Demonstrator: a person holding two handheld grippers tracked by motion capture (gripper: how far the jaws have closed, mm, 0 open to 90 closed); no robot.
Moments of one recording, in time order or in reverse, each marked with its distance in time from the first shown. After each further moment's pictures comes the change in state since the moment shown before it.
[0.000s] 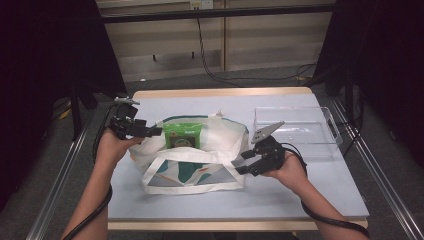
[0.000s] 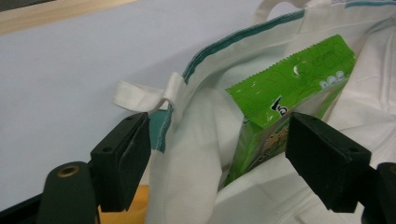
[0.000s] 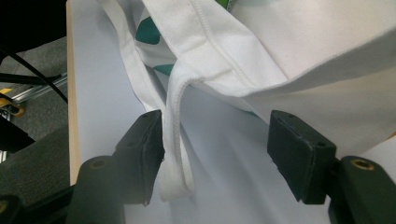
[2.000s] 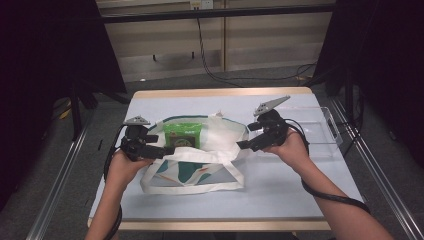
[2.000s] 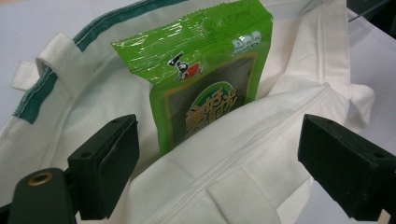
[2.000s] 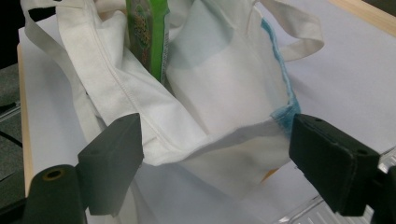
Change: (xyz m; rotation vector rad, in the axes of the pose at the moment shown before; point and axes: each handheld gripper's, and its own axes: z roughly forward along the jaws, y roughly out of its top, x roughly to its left) left arm -0.042 -0.037 0.012 -0.058 -0.104 0.037; right arm -0.027 0.047 -0.029 -0.055 -0.149 0.041
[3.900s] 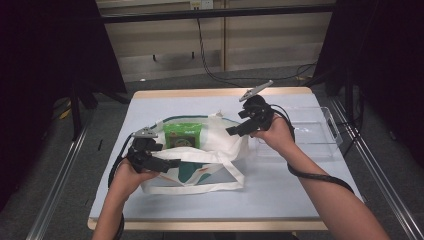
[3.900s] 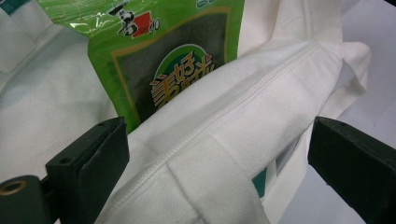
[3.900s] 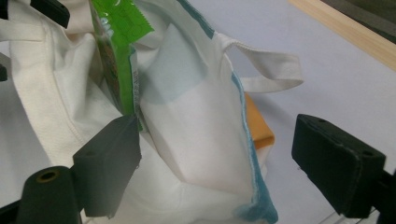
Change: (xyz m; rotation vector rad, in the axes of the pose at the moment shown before) left arm -0.013 -0.022 0.015 0.042 -0.017 0.086; right arm -0.017 0.040 0.028 0.034 -0.043 0.012
